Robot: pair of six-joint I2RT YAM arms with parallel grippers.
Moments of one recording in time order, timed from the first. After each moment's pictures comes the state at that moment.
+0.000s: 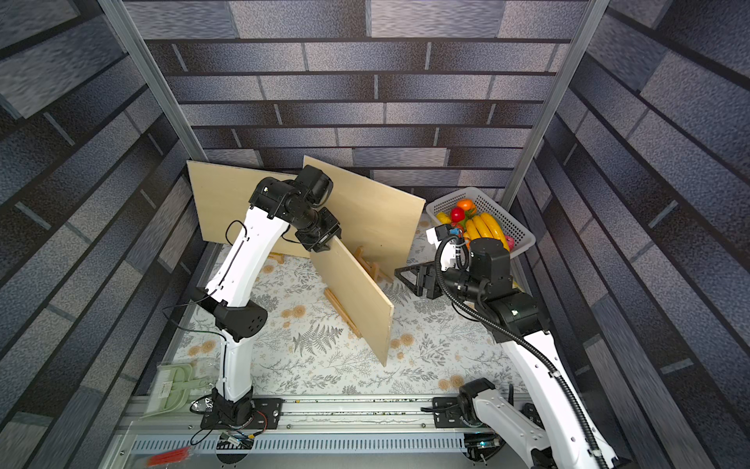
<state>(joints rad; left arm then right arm) -0.54 2.08 2.63 -1.67 0.14 -1.20 0.35 0.90 1.21 -0.72 -0.70 0.41</state>
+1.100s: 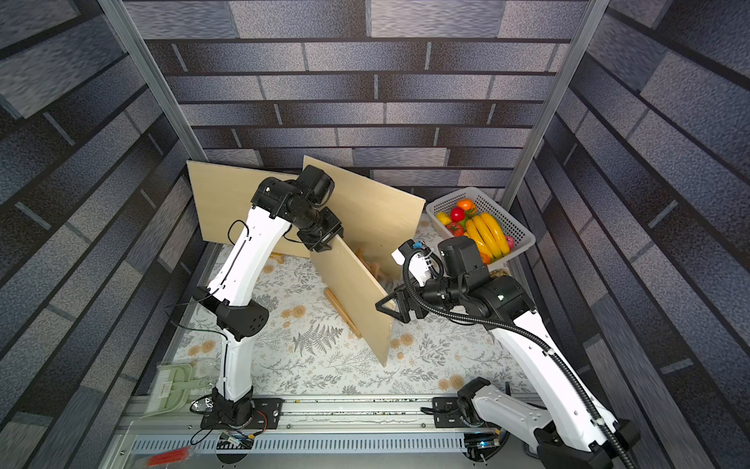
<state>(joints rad) -0.54 2.09 2.64 -1.67 0.15 -1.21 0.57 1.03 1.32 -1.03 -0.69 0.12</state>
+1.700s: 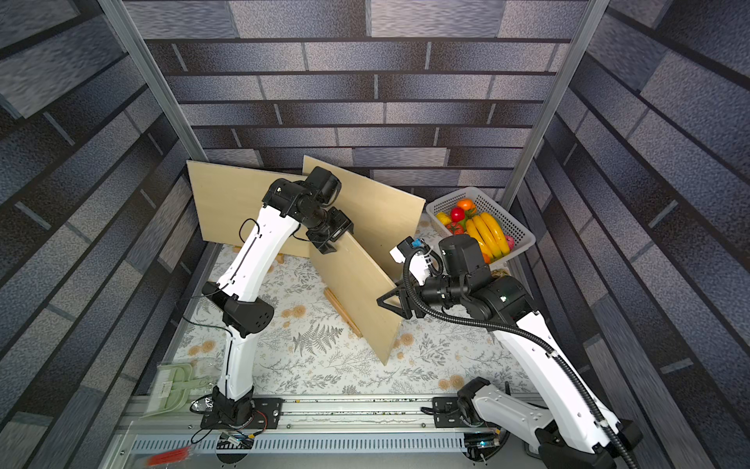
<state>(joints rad) -0.54 2.15 2.64 -1.61 0.18 -1.22 0.58 1.02 1.34 -0.99 -0.68 0.10</state>
